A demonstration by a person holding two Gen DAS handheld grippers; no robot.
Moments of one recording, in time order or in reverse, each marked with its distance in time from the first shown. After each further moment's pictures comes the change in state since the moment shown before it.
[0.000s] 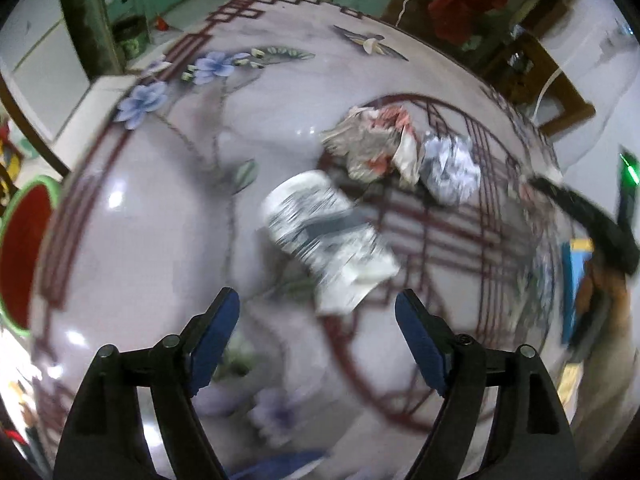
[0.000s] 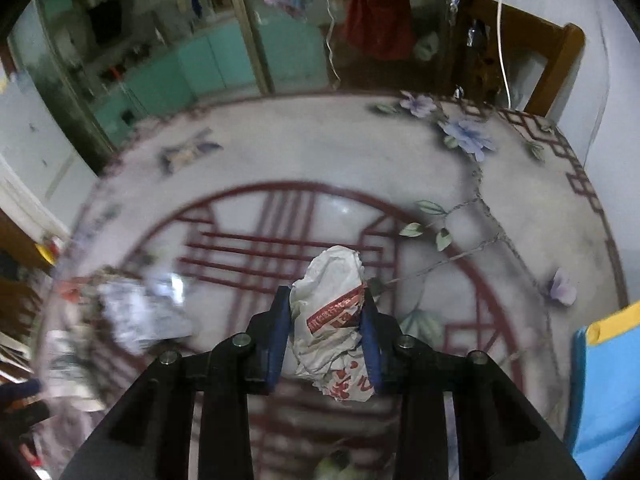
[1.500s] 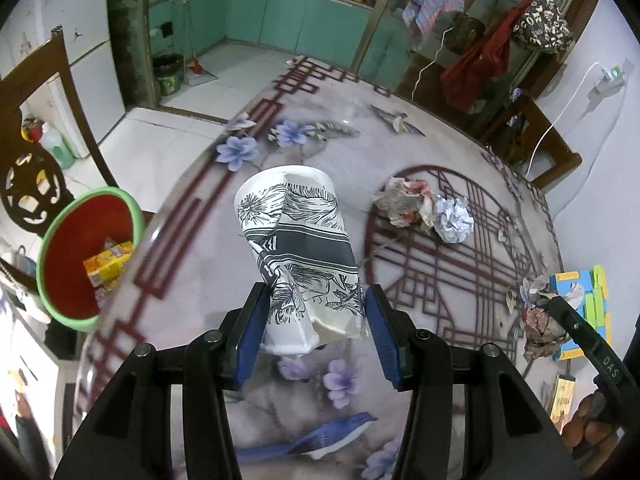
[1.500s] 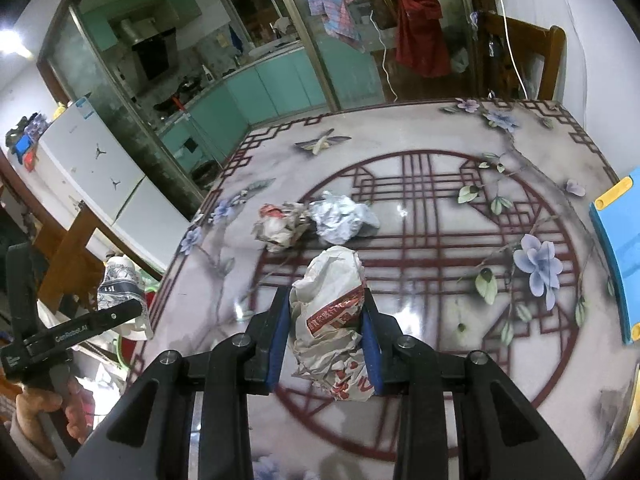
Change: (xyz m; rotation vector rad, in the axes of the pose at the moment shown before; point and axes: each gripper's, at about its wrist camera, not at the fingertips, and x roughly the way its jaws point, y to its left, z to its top) left arm -0.105 0.063 -0.032 -0.039 -0.222 0.034; right arm -0.147 0.130 -0.125 0.048 -0.085 0.174
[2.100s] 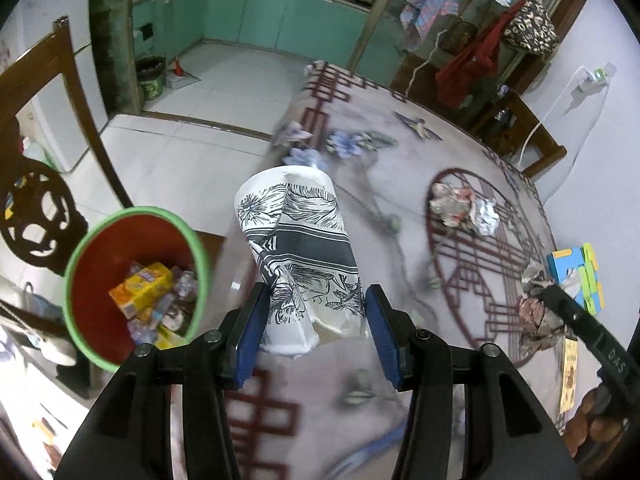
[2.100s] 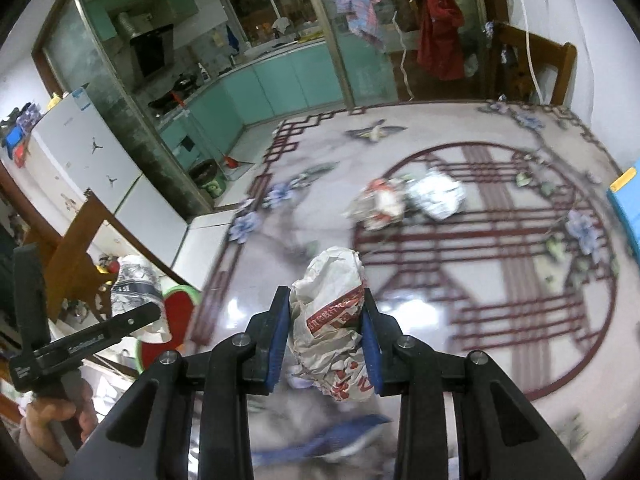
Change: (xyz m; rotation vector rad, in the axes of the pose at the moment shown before) left arm -0.012 0.126 0.030 0.077 0.030 -0.092; right arm 0.026 0.166 -0.038 0.018 -0.011 -0.055
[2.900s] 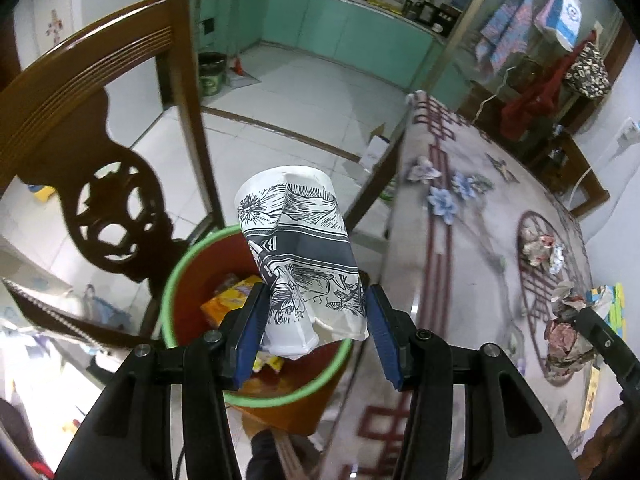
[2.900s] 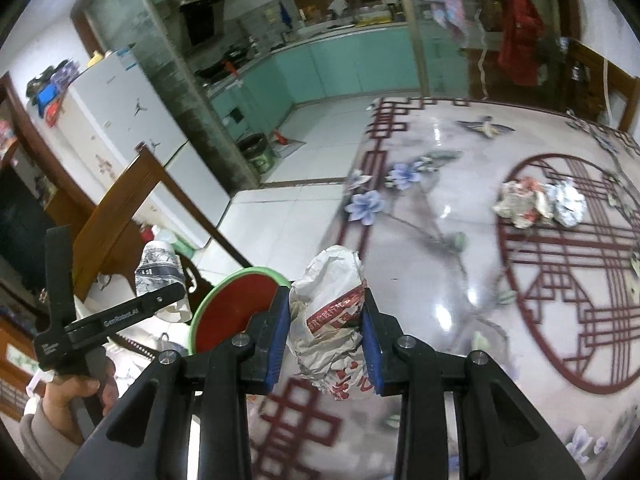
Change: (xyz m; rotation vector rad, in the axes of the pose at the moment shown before) left arm -0.018 0.154 0.018 -0.106 -0.029 0.122; right arm 0.053 0.161 -0.016 -0.128 0.062 0.110
